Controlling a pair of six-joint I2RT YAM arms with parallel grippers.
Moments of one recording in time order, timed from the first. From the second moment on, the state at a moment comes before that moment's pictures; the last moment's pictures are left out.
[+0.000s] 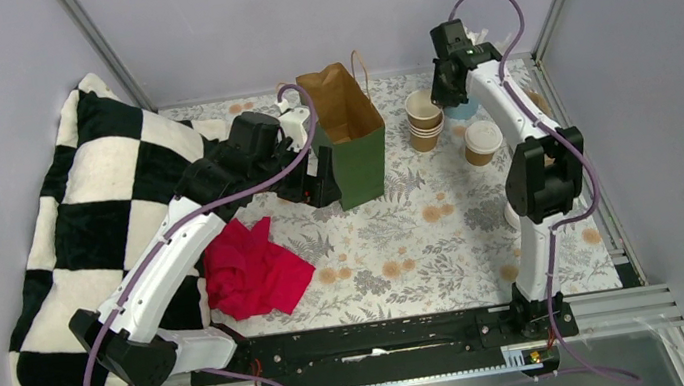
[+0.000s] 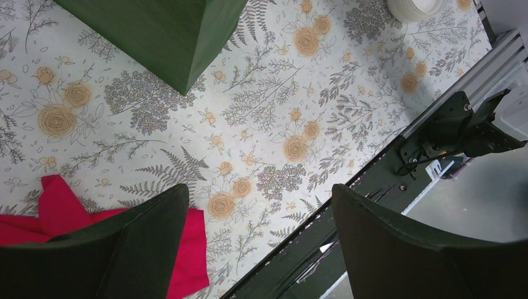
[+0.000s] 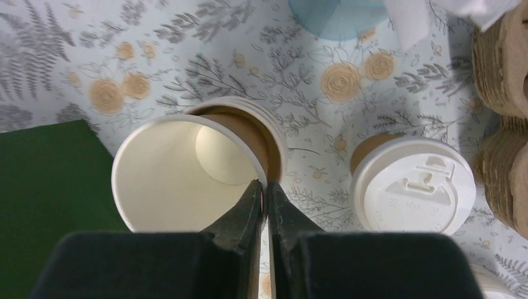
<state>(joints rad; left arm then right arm) -0.63 1.30 1.45 -0.89 0.26 -0.23 0.20 2.01 1.91 -0.89 0.20 0.43</state>
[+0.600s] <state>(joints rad) -0.64 1.29 1.45 -0.89 0.28 -0.24 0.25 1.46 1.51 -0.95 0.11 0.32</state>
